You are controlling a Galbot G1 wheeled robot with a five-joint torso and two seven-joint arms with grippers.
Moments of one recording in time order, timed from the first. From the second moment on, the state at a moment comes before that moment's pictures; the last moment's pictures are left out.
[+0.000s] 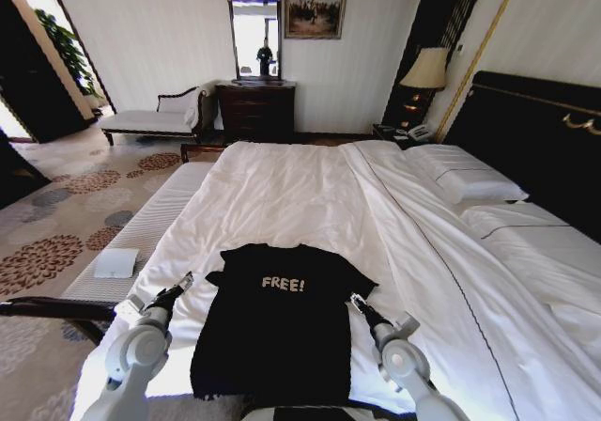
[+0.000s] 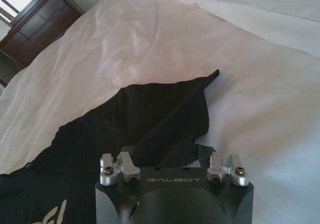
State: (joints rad) left arm 1.47 -1.30 -0.76 -2.08 -0.94 0.47 -0.48; right arm -1.48 1.16 0.38 1.92 1.18 -0.13 0.48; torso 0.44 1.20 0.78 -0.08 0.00
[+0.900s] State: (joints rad) left arm 1.48 -1.30 -0.77 -2.07 -0.94 0.47 -0.48; right arm -1.54 1.07 0.40 2.05 1.21 -0.16 0.56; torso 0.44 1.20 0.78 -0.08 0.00
